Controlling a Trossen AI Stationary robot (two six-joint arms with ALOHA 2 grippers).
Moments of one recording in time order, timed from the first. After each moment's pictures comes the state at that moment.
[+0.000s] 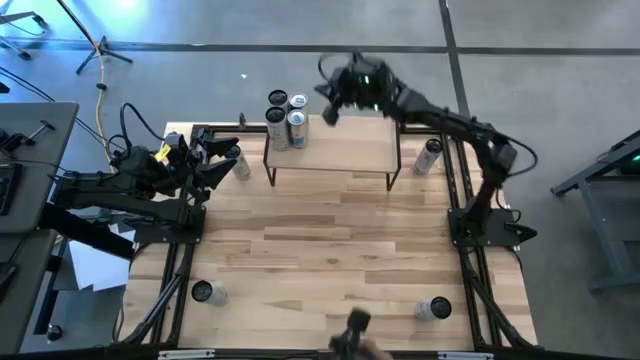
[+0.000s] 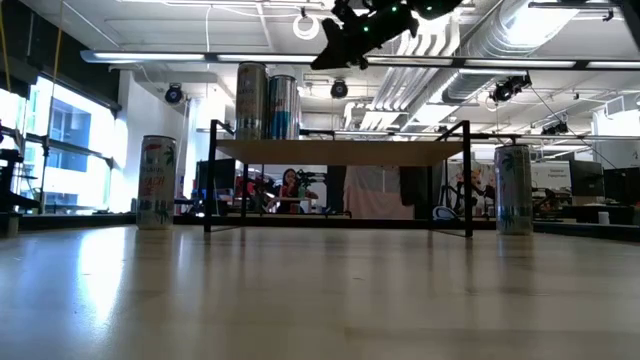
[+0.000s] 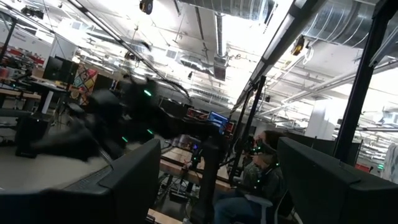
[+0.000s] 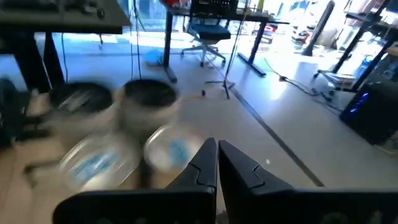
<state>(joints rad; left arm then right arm) -0.03 0.55 0.66 0.31 -0.28 -0.23 -0.57 1.80 1.73 -0.20 -0.09 -0.21</state>
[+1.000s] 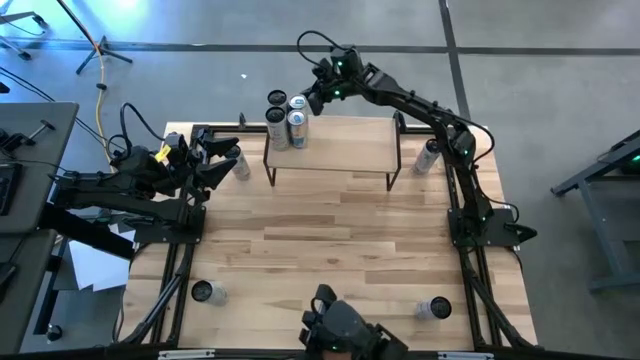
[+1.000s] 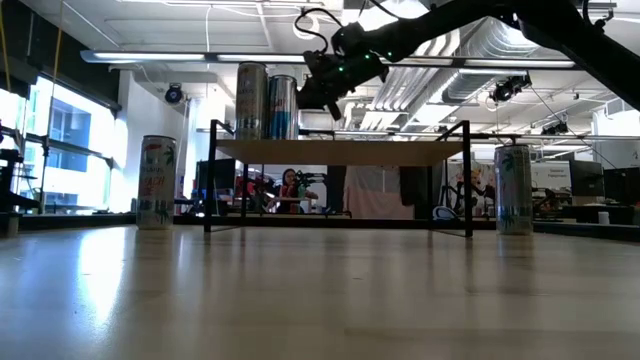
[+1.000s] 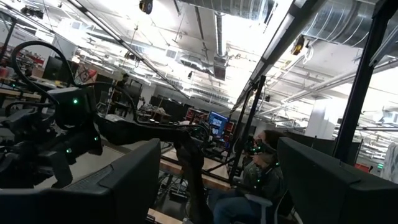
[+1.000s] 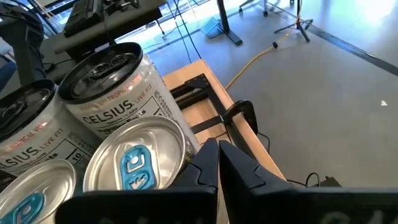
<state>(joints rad) -0.03 0.55 0.66 0.31 -0.27 -0.23 -0.65 2.17 2.09 -0.37 -0.46 0.11</state>
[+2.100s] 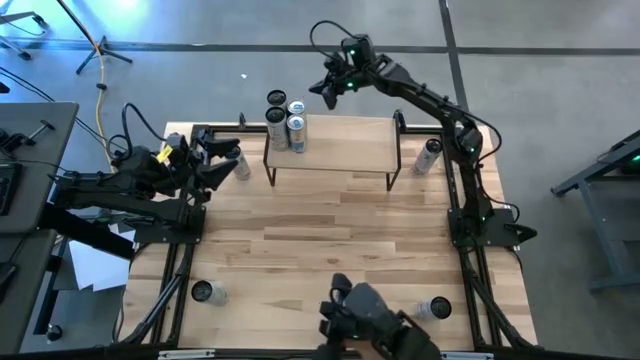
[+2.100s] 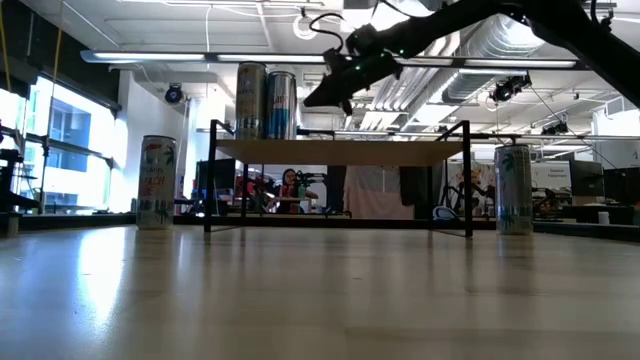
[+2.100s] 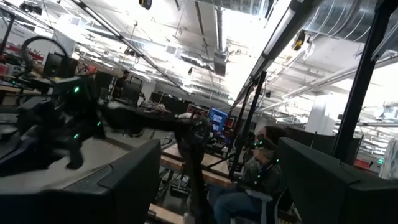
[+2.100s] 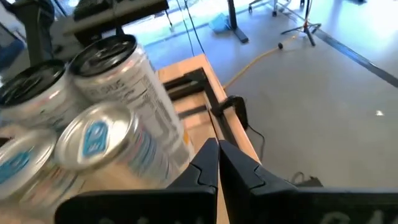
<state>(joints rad) -0.03 0.55 0.66 0.29 -0.27 -0.23 -0.74 2.12 2.09 -0.47 -0.57 -0.05</state>
